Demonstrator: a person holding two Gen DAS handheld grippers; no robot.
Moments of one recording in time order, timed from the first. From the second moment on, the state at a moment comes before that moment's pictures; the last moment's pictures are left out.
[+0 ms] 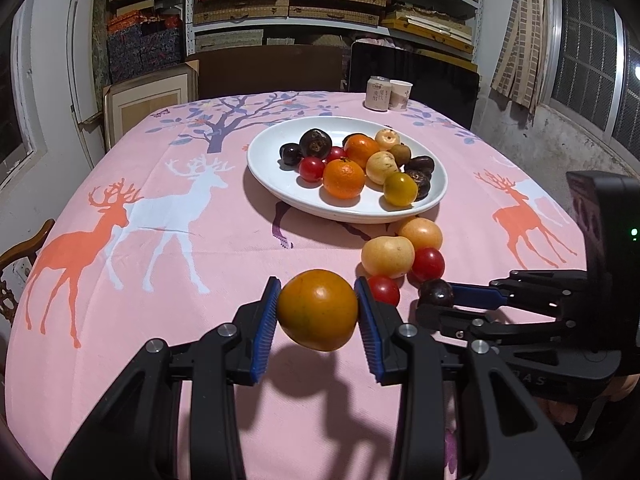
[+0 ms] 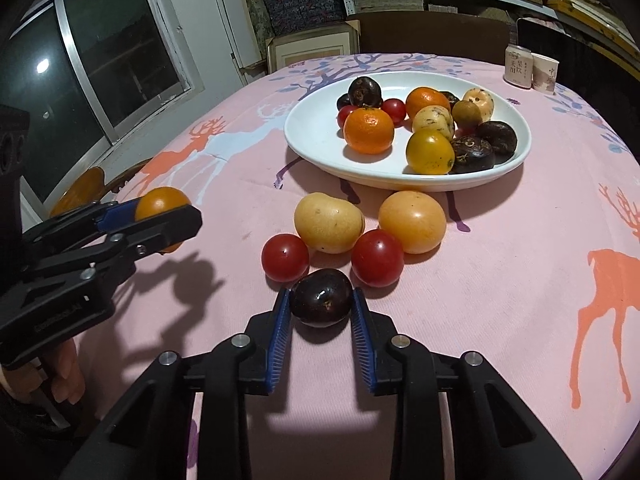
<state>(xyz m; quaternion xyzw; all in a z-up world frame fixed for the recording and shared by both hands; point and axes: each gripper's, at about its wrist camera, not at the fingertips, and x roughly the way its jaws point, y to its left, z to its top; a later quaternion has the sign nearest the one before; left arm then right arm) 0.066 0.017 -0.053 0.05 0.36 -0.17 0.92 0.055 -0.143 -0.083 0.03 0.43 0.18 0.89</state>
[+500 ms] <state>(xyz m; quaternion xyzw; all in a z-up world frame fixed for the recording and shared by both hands) 0.045 0.005 -0.044 0.06 0.35 -0.18 0.92 0.023 -0.176 -0.065 0.06 0.40 0.15 0.90</state>
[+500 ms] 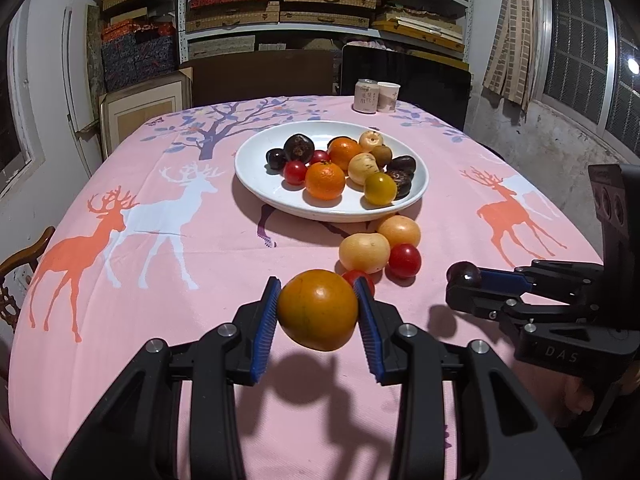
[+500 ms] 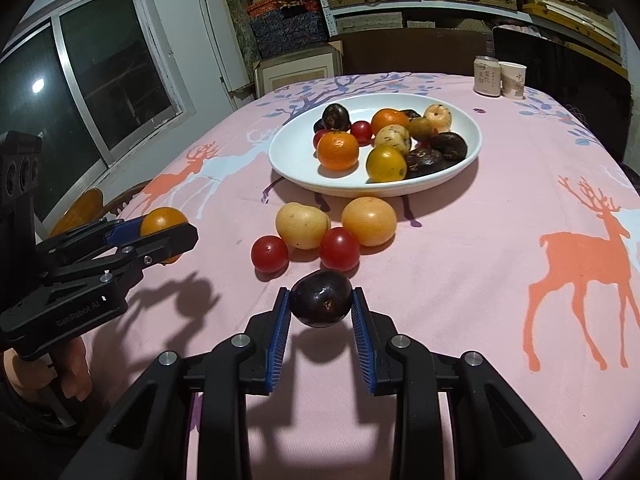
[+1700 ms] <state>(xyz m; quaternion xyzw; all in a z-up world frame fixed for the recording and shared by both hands) 0.215 -0.029 -0.030 0.06 0.39 -0.18 0.90 0.248 -0.203 0.019 0.07 0.40 0.14 0.90</state>
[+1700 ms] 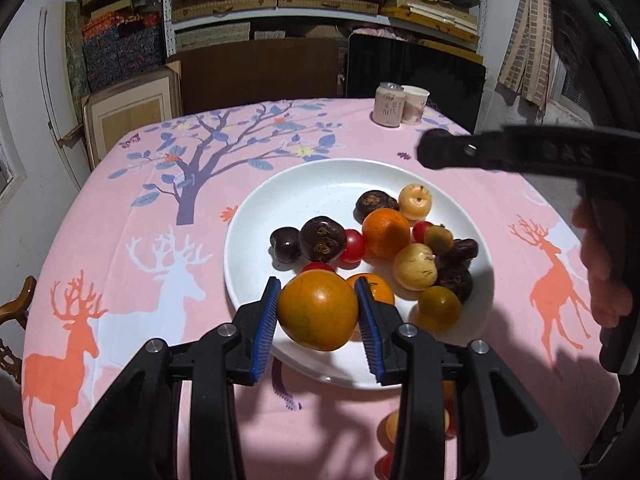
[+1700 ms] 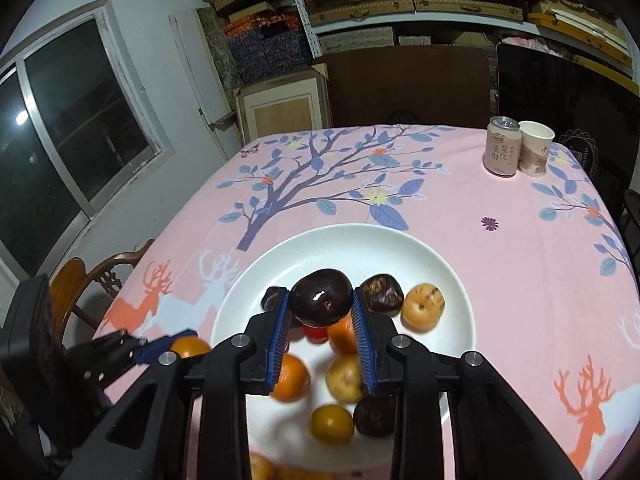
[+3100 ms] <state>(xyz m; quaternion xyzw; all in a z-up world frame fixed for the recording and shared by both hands) 0.083 -0.028 -0.067 0.10 0.40 -0.20 0.89 0.061 -0.238 -0.074 0.16 0.40 0.09 0.90</state>
